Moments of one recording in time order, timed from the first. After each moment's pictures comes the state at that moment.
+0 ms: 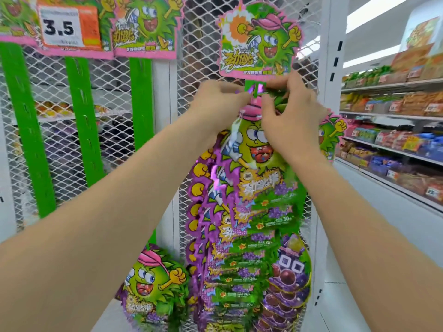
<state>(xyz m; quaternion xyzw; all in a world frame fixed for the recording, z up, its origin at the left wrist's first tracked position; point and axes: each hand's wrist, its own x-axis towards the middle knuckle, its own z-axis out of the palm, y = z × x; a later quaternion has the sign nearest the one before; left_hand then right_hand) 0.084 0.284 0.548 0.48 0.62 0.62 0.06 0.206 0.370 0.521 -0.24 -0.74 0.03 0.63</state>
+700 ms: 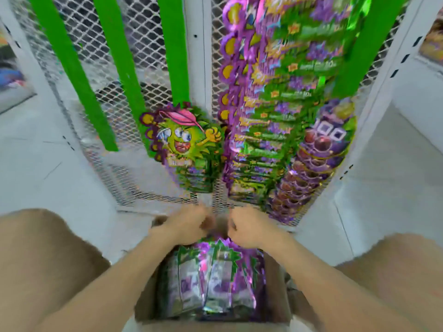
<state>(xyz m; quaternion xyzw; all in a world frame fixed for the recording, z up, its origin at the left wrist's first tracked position) 0.060 0.114 0.061 0.61 0.77 0.07 0.20 0.226 0.224 0.103 -0.28 -0.94 0.15 -0.14</state>
